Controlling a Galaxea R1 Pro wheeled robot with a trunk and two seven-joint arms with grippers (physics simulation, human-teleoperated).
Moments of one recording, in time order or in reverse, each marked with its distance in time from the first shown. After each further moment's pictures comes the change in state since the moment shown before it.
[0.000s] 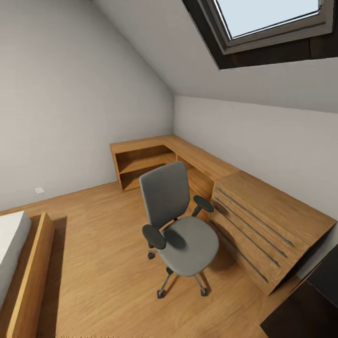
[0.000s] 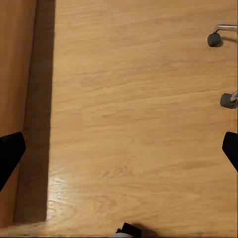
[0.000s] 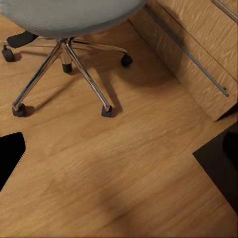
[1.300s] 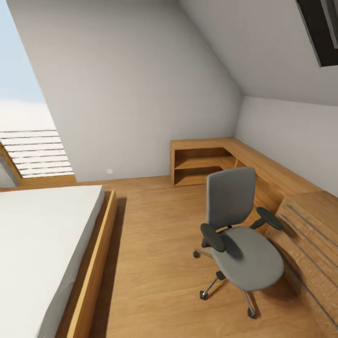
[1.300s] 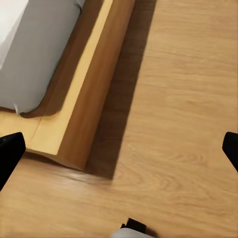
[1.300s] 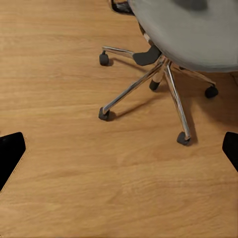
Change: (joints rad) left arm 0.001 0.005 0.003 0.001 0.001 0.018 0.007; right arm 0.000 0.000 0.002 0.001 0.000 0.005 0.000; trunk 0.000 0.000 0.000
